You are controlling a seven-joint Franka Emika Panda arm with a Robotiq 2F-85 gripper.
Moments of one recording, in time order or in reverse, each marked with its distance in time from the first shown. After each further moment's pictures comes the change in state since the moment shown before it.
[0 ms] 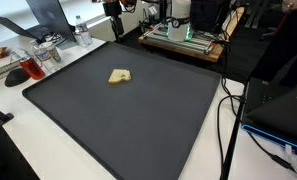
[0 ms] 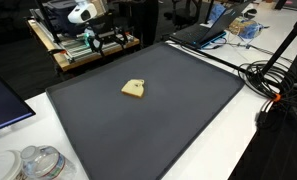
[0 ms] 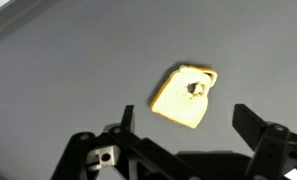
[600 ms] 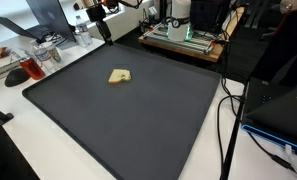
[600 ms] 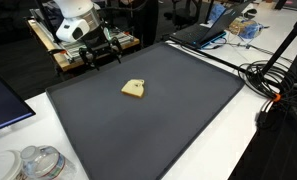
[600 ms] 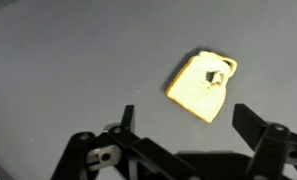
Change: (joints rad) arm -0.062 0.238 -0.028 0.300 0.001 -0.241 -0.150
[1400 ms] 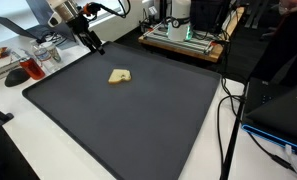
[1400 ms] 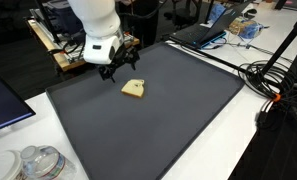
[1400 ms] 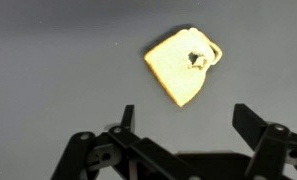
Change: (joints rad) arm -0.040 0.295 0.110 0.460 -0.082 -0.298 -0.150
